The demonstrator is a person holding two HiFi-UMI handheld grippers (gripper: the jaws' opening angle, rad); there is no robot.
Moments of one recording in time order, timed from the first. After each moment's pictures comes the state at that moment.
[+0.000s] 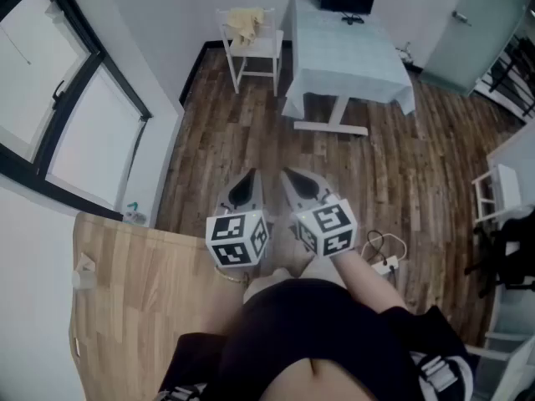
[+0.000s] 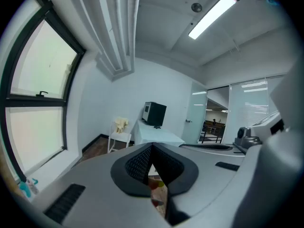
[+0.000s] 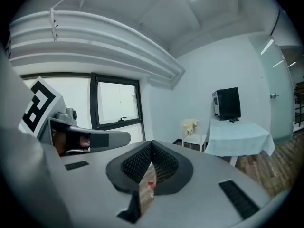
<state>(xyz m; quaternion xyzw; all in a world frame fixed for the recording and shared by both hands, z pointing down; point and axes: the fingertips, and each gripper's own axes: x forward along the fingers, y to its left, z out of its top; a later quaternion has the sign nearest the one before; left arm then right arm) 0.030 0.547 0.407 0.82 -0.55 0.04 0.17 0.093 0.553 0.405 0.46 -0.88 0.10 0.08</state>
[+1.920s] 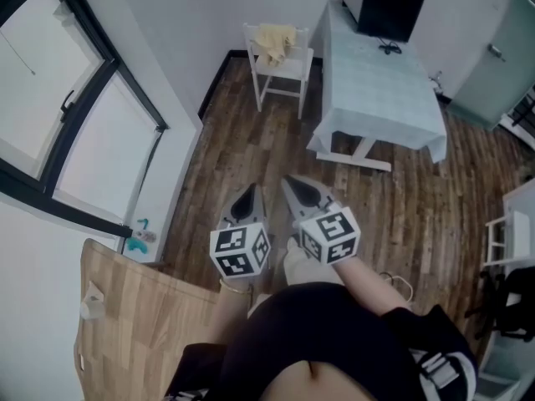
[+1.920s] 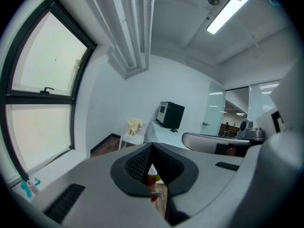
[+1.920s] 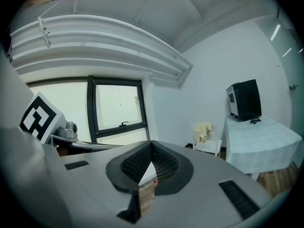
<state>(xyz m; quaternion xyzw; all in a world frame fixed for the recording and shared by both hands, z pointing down) -0.028 0.368 0.423 0.77 -0.60 0.04 0.19 0.039 0.362 0.395 0.41 -0.91 0.10 0.06</state>
